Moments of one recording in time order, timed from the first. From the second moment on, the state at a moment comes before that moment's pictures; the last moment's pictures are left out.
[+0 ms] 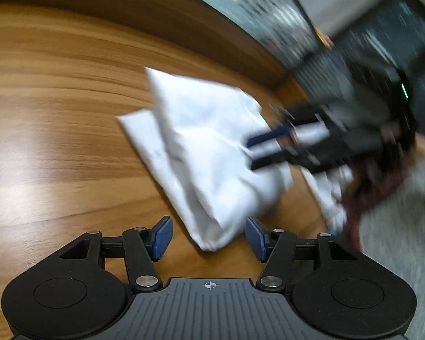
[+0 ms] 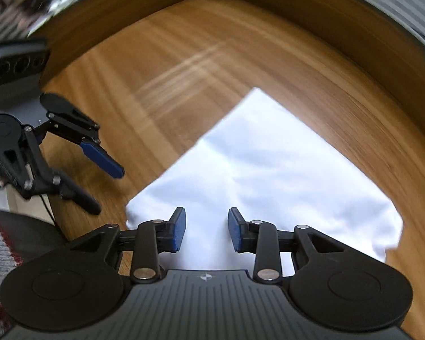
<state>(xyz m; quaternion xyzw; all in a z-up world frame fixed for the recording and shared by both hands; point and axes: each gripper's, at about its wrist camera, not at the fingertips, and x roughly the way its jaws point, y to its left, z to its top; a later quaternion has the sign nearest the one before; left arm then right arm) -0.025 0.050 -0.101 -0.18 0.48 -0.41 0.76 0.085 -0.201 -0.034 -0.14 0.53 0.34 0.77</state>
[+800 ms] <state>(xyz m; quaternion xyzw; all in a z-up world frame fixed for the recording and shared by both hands) 0.044 0.018 -0.098 -0.32 0.47 -0.31 0.76 0.149 -0.352 -0.066 0.11 0.54 0.11 0.83</state>
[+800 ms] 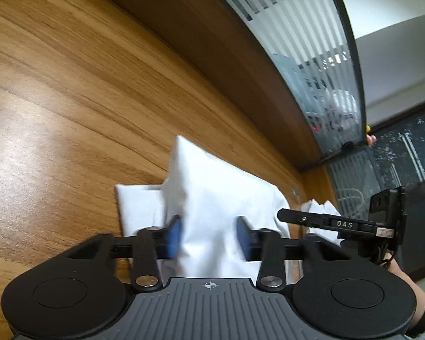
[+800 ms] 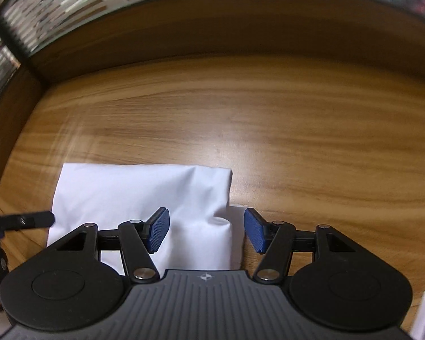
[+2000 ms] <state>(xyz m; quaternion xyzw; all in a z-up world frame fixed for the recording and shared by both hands) 0.023 0.029 -0.126 -0.33 0.53 -0.24 0.74 0.136 -0.376 -0.086 0.17 0.55 0.16 0.80</state>
